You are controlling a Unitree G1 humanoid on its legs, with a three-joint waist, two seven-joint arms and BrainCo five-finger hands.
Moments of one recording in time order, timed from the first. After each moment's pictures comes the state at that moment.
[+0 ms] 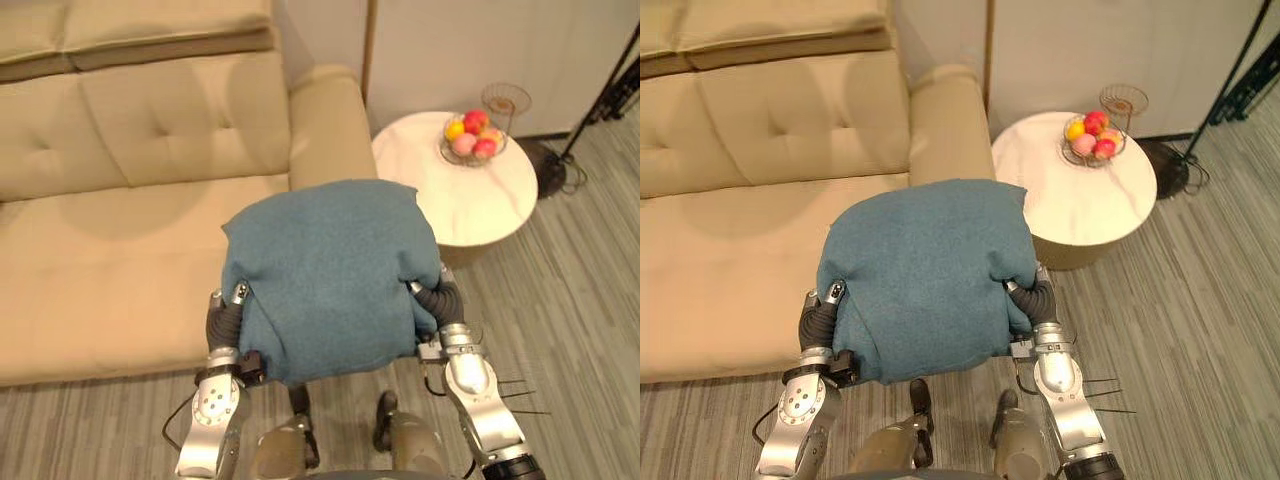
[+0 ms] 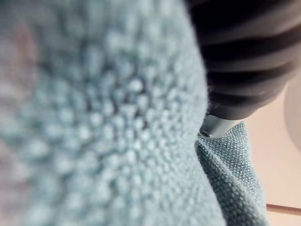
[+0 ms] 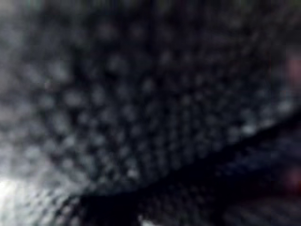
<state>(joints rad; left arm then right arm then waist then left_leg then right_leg) 0.23 0.10 -0.11 -0.13 -0.22 -0.16 0.26 0.08 -0.16 0.18 -0.08 -0.05 -0.15 -0.20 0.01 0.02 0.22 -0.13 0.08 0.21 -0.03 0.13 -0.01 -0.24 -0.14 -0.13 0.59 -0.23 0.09</state>
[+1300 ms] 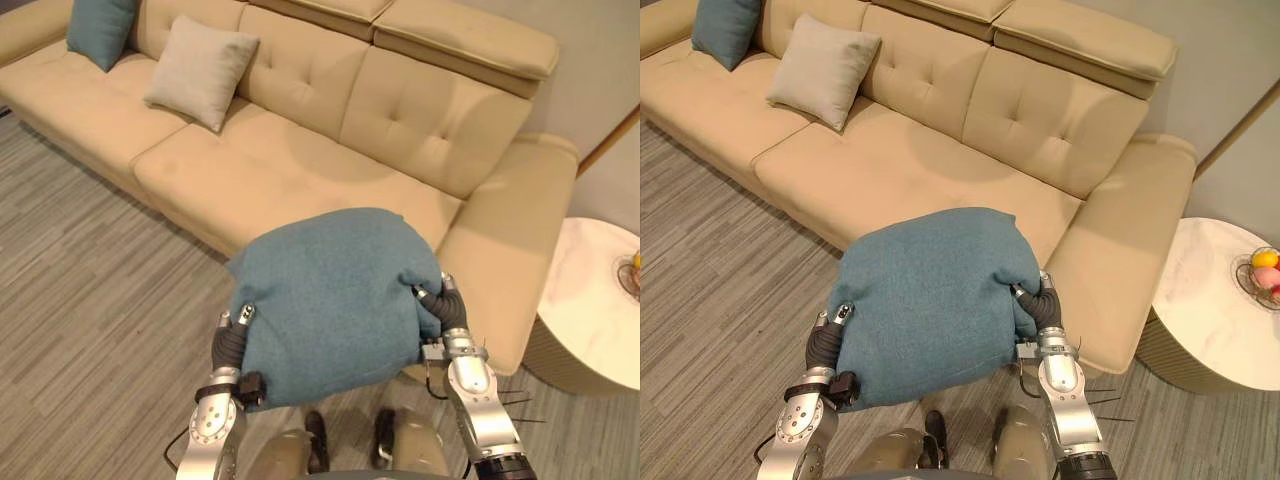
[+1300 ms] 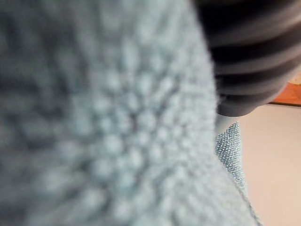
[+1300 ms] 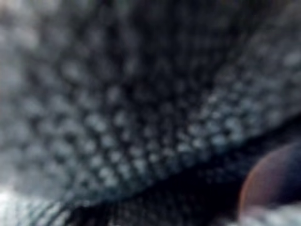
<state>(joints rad) 0.29 0.11 -0.11 -0.07 -0.25 -0.16 0.15 0.07 -0.10 0.07 0.03 -0.04 -0.15 -0.13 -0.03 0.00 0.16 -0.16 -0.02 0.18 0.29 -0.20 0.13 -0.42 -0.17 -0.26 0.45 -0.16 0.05</state>
